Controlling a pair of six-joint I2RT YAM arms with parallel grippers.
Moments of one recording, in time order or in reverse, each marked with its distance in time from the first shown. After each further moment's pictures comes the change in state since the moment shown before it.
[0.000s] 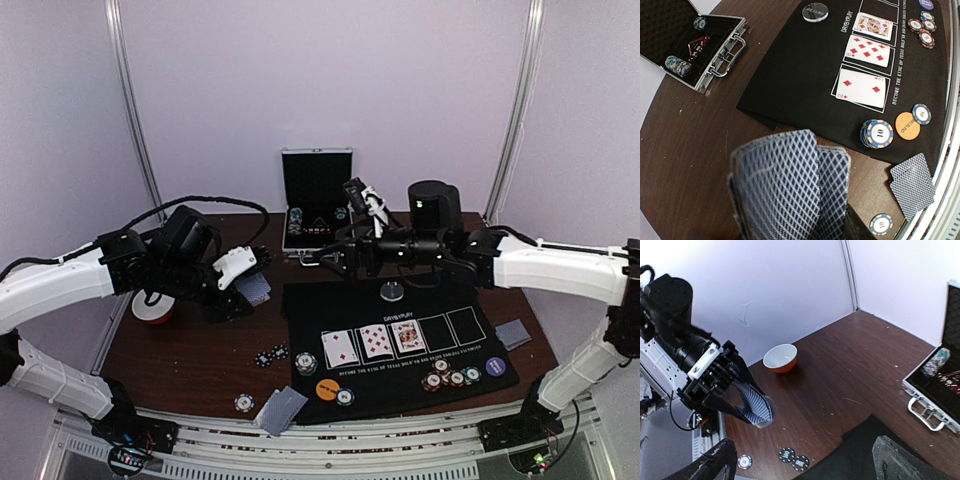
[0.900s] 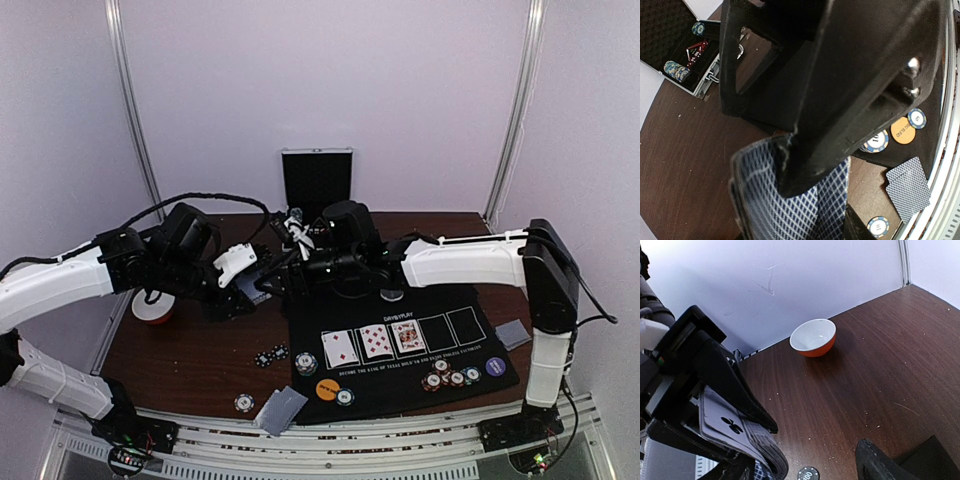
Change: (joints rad) left arm 0.000 0.000 0.012 0.004 0.023 0.000; right arm 0.095 0.468 0.321 0.048 -0.157 0.024
